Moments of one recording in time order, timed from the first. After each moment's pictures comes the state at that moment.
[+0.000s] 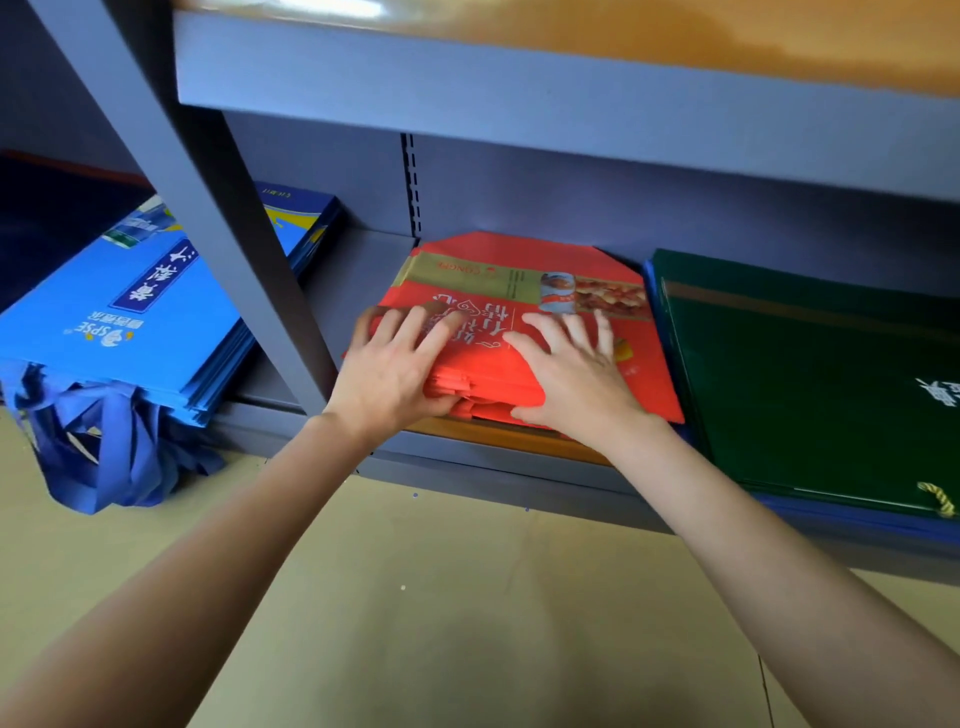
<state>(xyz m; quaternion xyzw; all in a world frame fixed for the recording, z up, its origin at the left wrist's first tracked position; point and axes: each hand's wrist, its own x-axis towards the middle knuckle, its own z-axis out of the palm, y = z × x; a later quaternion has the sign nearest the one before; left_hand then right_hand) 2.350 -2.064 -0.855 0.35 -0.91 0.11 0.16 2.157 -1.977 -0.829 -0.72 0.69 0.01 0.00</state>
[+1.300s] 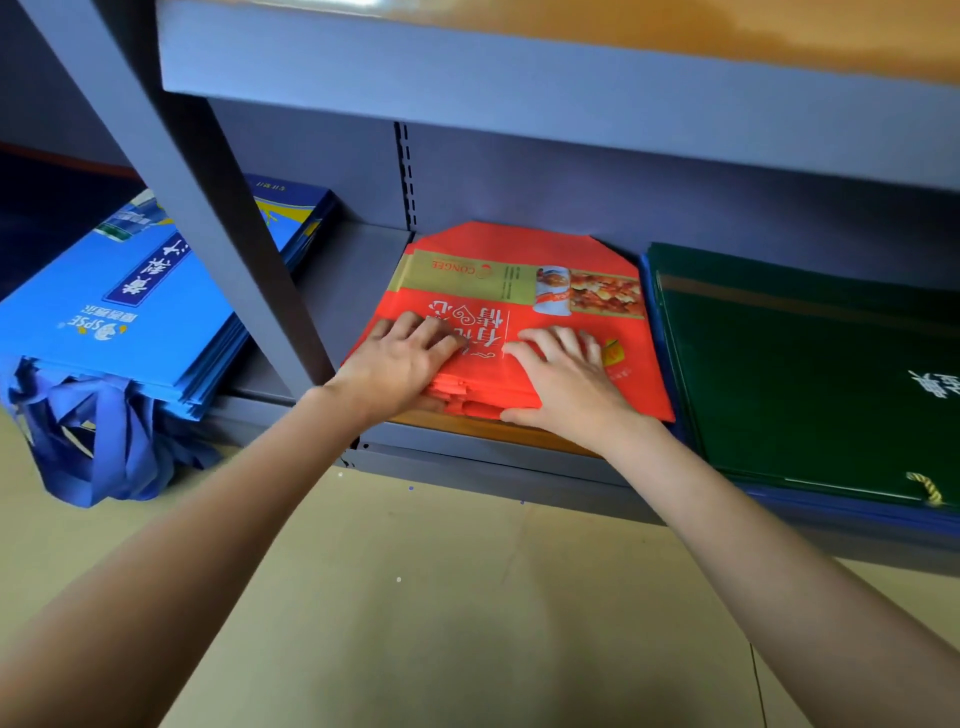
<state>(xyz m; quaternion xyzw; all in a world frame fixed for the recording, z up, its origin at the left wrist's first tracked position) 2.338 -2.069 -0.844 0.31 -0.95 0.08 -0.07 2.150 -1.976 -0.849 -0.72 0.69 -0.01 0.06</state>
